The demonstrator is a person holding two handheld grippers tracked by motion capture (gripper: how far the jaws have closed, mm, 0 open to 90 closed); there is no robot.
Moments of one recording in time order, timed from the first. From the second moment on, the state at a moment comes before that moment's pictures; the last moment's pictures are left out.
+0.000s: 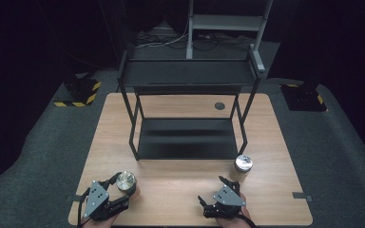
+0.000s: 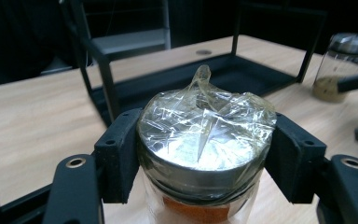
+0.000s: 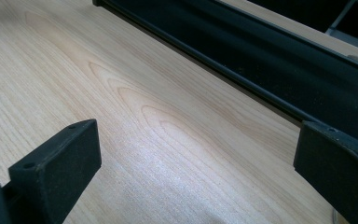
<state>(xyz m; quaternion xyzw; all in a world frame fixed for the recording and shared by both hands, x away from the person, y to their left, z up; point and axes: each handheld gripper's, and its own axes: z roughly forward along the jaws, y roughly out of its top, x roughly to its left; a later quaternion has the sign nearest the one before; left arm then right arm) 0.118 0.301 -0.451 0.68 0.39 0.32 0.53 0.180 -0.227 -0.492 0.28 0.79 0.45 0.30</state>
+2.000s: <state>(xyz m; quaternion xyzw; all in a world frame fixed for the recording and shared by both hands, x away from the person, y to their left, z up) 0.224 0.233 -0.309 0.64 0.33 0.33 0.61 0.182 -0.228 -0.491 0.28 0.80 0.45 0.29</state>
